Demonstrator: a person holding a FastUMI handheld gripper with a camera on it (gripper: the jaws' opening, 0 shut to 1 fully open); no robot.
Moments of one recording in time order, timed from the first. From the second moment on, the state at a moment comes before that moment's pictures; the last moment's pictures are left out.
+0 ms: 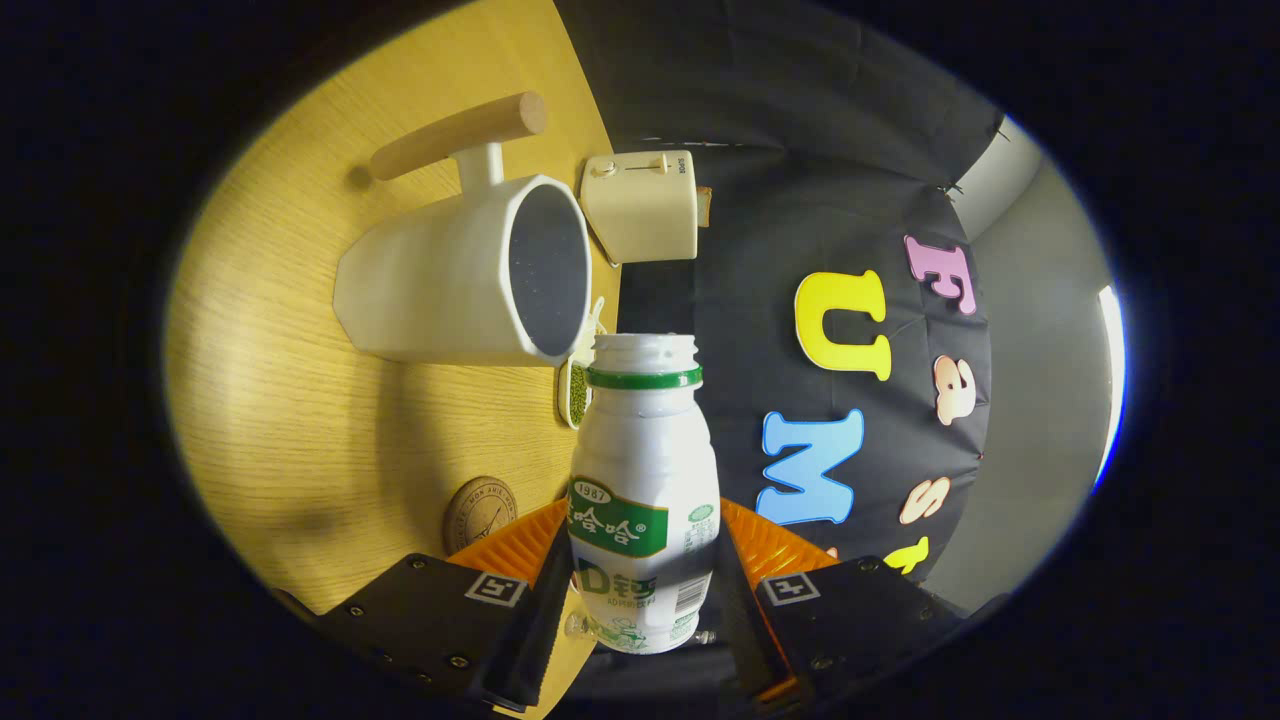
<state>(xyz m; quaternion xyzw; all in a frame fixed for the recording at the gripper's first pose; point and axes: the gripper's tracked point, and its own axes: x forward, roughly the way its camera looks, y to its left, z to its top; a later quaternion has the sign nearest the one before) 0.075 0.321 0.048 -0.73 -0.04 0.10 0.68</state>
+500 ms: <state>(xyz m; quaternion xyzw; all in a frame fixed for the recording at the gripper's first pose) 0.075 0.323 0.061 -0.78 -0.06 0.07 0.62</state>
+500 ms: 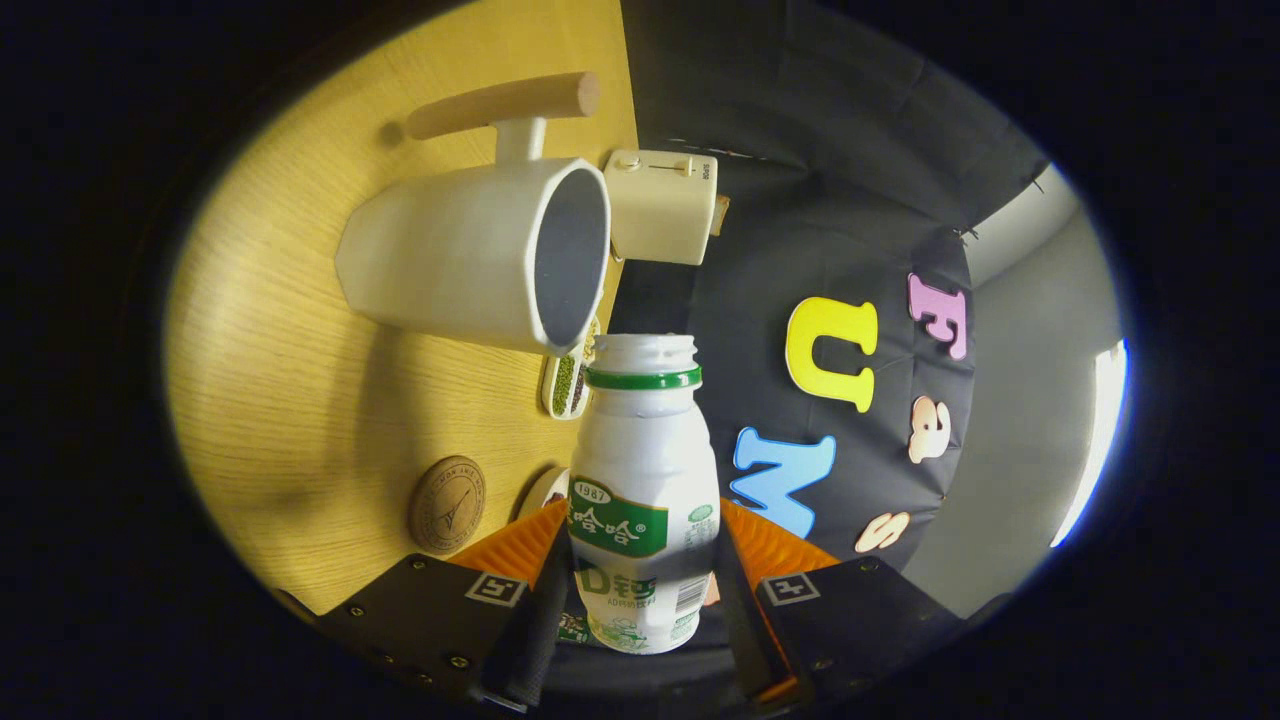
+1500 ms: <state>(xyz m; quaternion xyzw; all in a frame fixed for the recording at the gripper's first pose) 0.073 0.329 0.073 -0.80 -0.07 0.07 0.60</state>
